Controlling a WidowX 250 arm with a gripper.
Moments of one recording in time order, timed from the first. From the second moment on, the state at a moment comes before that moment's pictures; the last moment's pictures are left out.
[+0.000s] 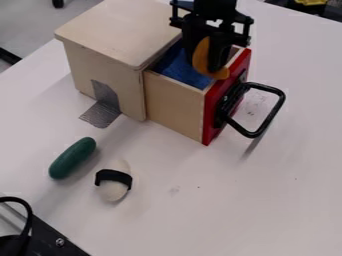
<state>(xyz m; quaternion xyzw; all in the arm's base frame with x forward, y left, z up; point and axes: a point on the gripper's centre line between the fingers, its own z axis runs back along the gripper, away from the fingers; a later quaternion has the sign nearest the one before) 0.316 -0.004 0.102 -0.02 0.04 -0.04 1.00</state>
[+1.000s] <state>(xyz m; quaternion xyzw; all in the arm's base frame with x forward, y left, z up) 0.311 0.032 0.081 -0.01 0.08 -0.01 1.00</state>
